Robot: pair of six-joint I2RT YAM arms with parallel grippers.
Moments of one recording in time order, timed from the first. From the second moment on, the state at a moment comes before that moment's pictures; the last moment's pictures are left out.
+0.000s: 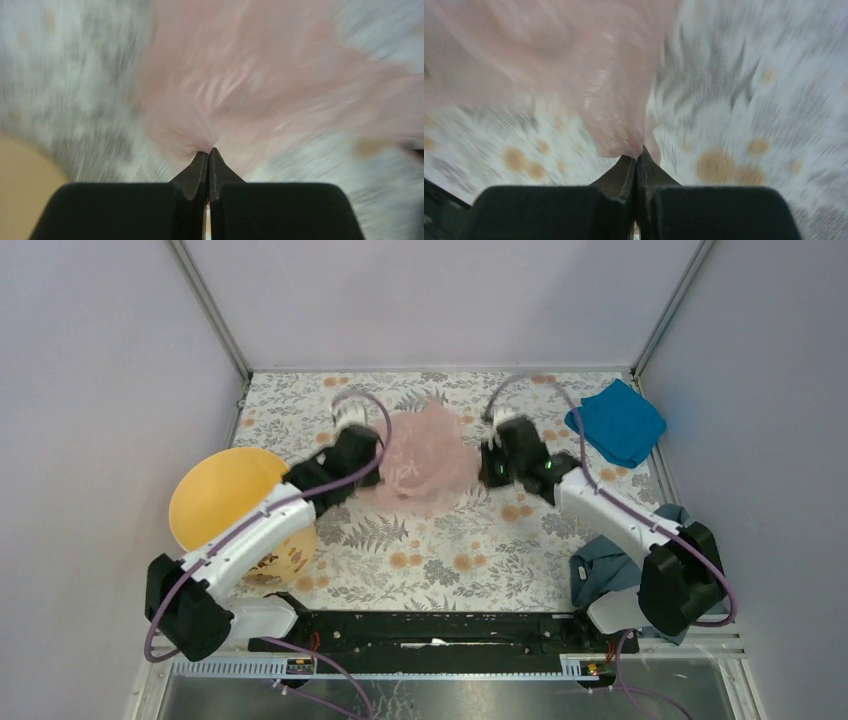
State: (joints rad) left arm -0.66 1.23 0.94 -0.59 -0.37 -0.62; right arm 0.57 1.39 0.93 -0.37 -0.04 0.27
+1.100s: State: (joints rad) left arm -0.62 0.94 0.71 -0.36 -0.06 -0.67; right arm 0.58 1.19 0.96 -0.55 0.10 0.26
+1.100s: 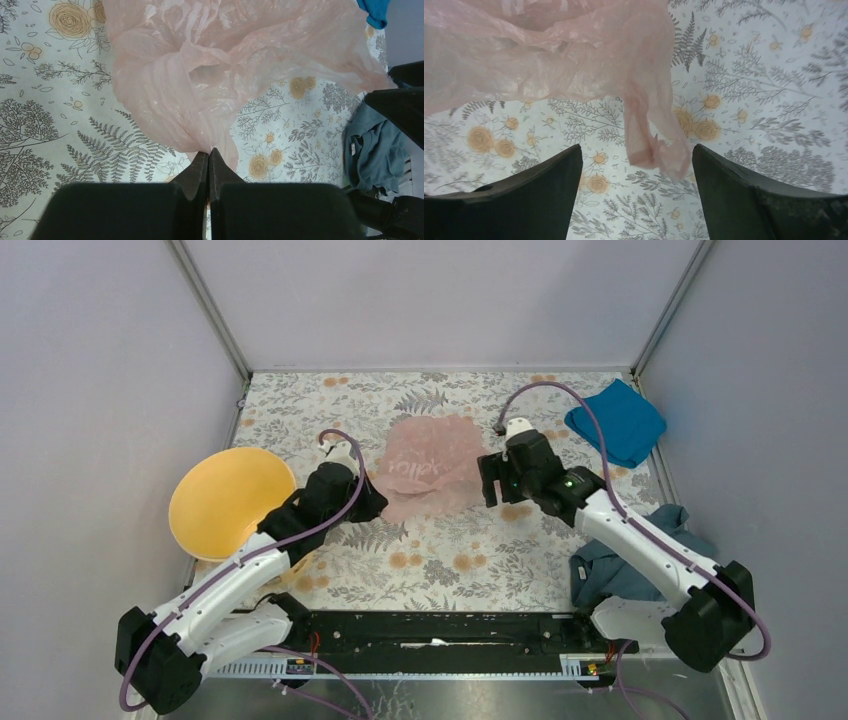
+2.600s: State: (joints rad) left arm -0.85 0.93 1.07 -0.41 0.10 -0.54; right arm 0.66 1.34 1.04 -0.07 -0.31 0.44
